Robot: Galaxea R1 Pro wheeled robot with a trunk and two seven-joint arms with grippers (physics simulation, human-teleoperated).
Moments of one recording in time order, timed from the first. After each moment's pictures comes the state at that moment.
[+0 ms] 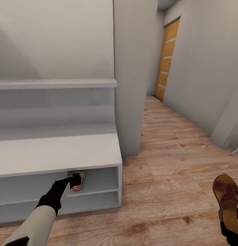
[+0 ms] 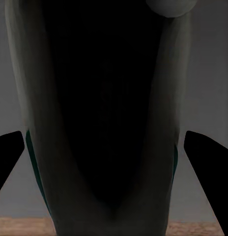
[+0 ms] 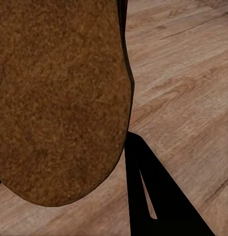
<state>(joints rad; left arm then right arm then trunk) -0.71 -0.01 0.29 -0.59 -0.14 0.39 -0.04 -0.05 -0.12 -0.73 -1.08 0.08 0.02 0.19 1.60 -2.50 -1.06</state>
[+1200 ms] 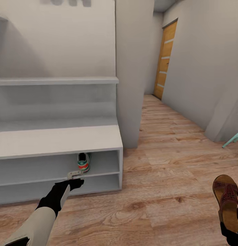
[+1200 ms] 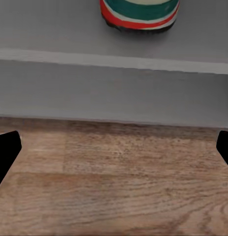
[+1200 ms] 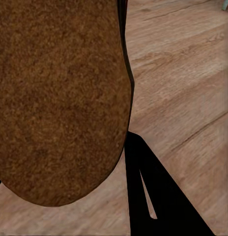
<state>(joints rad) -0.70 -0.01 0.29 -0.57 -0.15 0.39 -0.04 -0.05 -0.12 -0.73 -1.08 0.08 0.02 0.19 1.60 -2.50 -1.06</state>
